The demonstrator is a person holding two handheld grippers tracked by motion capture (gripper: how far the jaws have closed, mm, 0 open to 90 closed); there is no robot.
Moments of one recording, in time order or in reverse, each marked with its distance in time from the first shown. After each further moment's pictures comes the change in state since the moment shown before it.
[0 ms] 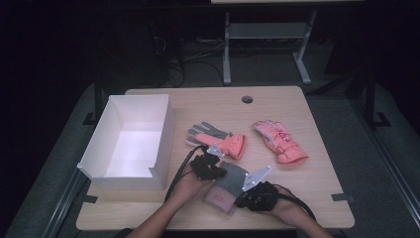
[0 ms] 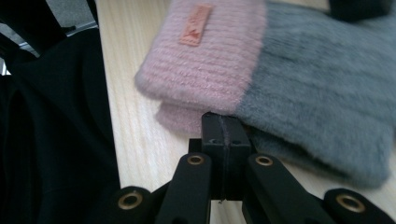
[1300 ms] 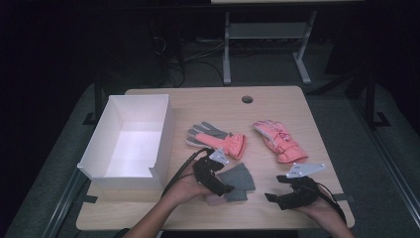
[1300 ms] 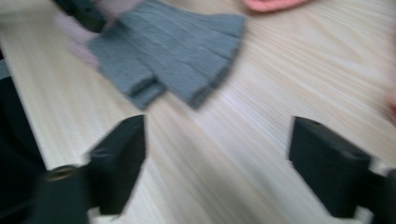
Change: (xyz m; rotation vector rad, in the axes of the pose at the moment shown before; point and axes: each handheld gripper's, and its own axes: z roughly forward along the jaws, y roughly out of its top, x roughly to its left) left arm -0.019 0.002 -0.008 0.015 -0.076 0.166; right arm -0.023 -0.065 -0.074 -0.166 -0.262 0.317
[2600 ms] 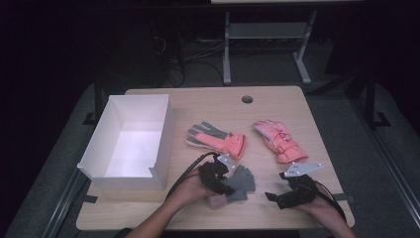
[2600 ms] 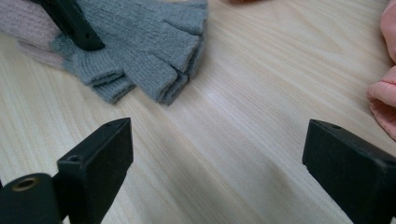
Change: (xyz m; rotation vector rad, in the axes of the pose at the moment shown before) left arm 0.003 0.000 0.019 0.137 -0.118 -0.019; right arm -0.006 -0.003 0.011 0.013 -0.060 -0.013
